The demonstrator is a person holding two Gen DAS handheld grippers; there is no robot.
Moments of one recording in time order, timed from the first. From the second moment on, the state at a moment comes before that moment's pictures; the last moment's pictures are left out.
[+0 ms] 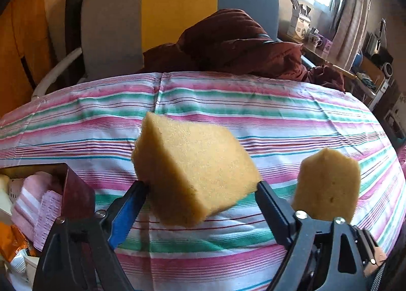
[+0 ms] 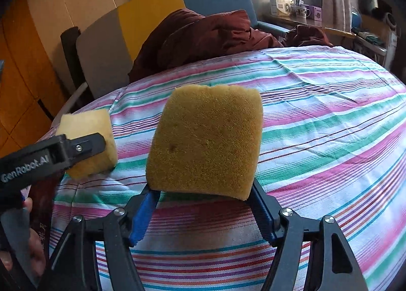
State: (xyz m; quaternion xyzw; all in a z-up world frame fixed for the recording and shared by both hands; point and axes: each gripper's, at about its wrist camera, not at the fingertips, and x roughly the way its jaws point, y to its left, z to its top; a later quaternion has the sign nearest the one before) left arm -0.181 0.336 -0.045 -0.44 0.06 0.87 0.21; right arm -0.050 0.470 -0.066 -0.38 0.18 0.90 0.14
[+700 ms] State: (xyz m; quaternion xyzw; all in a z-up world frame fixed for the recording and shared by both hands) left arm -0.185 0.318 -0.062 -0.46 0.01 0.87 0.18; right arm -0.049 0.469 -0.067 -0.37 0.18 0.90 0.14
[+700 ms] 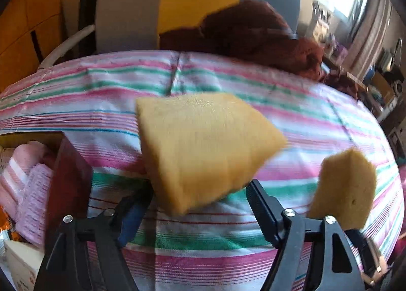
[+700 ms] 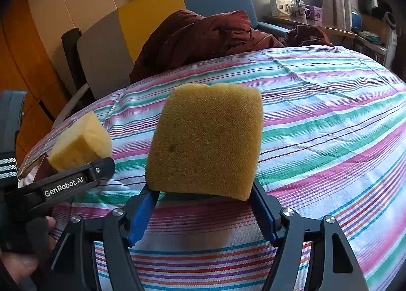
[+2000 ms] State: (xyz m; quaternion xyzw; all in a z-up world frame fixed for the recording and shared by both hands) left arm -0.081 0.237 -0.020 -0.41 -0.06 0.86 0.31; right arm -0.007 0.460 -0.052 -0.33 0.21 0.91 0.12
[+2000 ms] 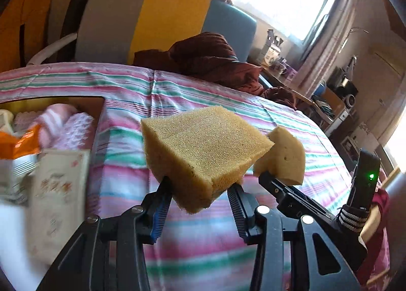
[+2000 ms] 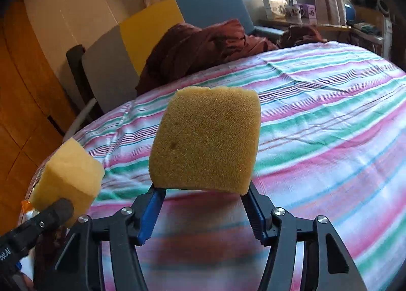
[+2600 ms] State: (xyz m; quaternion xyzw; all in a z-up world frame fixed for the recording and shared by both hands) left arm -0.053 -0.008 0.002 -0.36 -0.13 0.91 0.17; right arm 0.011 0.234 0.037 -0.31 0.14 0.93 -0.15
